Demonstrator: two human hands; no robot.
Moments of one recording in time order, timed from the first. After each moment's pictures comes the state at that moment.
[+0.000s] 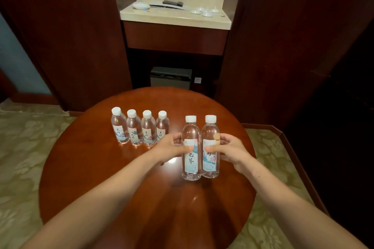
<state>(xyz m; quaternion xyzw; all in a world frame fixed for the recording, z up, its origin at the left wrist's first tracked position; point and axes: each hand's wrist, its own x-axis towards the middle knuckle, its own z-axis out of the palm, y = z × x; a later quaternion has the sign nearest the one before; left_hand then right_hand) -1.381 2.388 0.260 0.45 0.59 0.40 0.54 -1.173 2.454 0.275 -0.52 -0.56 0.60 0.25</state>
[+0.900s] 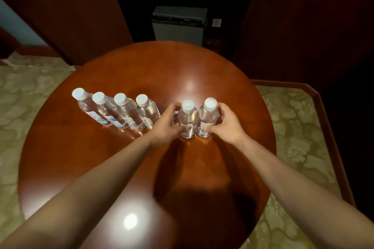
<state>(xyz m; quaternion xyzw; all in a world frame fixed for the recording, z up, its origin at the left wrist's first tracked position) -1.395 2.524 0.160 0.44 0.68 0.36 0.46 -1.202 2.614 0.157 -0.49 -0.66 0.54 0.19</state>
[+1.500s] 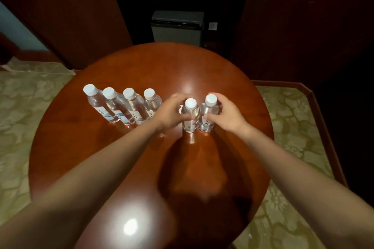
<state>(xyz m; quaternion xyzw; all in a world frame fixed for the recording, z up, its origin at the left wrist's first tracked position) -1.401 2.524 0.193 0.58 0.69 0.29 0.33 -1.206 2.602 0.179 -0.47 -0.72 0.47 0.19</state>
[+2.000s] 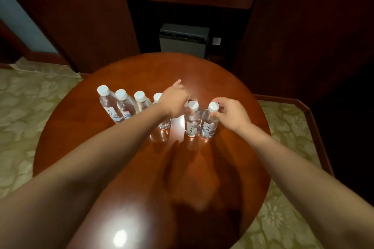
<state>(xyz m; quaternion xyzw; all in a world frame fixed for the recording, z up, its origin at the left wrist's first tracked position) -1.430 2.559 0.215 0.73 0.68 0.03 0.04 -1.216 2.607 0.214 -0.48 -0.80 0.33 0.14</state>
